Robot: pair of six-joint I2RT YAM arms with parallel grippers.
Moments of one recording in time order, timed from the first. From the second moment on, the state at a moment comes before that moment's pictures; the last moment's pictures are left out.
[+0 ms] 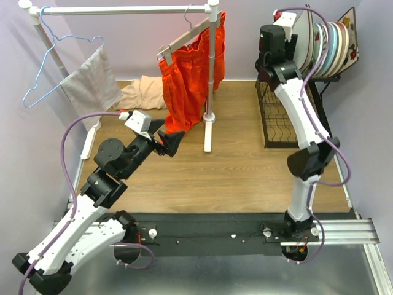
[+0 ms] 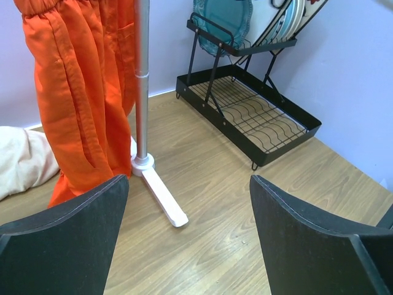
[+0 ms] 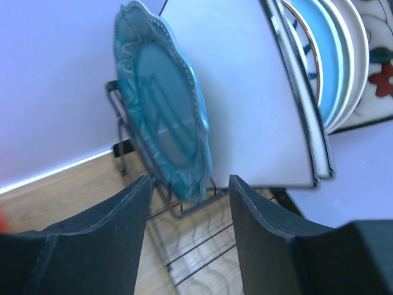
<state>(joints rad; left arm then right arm) -0.64 0.69 0.86 -0.07 0.02 -0.18 0.36 1.97 2.28 -0.56 0.88 0.03</state>
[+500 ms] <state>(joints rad) -0.64 0.71 0.86 -0.06 0.04 -0.18 0.28 2.11 2.32 -0.37 0.93 -0.19</state>
